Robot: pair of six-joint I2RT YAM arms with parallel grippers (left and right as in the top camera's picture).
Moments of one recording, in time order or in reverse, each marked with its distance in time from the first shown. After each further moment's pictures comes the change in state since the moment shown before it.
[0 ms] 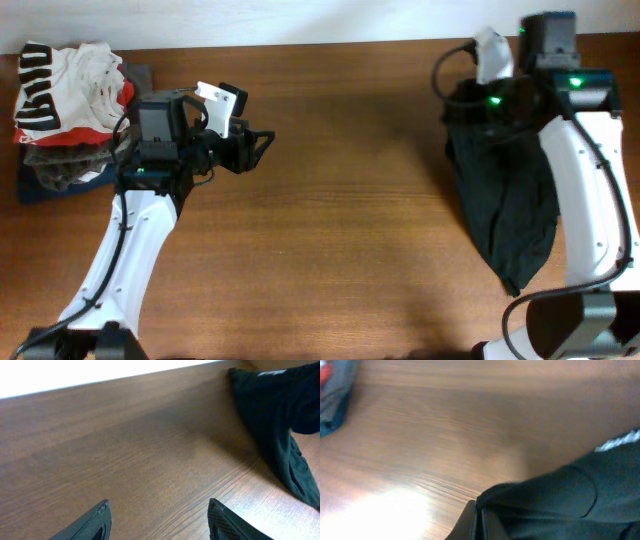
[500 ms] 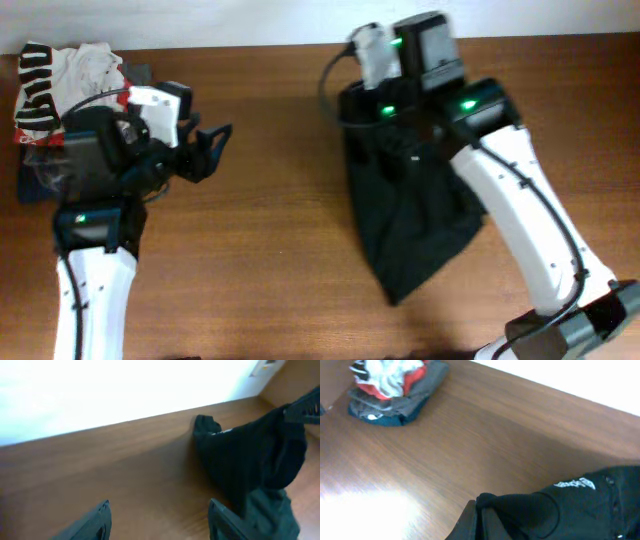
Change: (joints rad) left arm 0.156 -0.272 0.007 -0.124 0.000 0.000; right arm 0.408 0.005 0.022 0.226 0.099 0.087
